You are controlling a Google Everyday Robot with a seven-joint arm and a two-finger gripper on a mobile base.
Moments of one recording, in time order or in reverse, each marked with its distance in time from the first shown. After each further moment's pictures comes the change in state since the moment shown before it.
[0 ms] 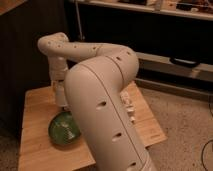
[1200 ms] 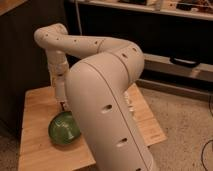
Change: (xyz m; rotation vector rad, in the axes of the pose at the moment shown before) arm 0.001 -0.003 -0.041 0.026 -0.044 -0.009
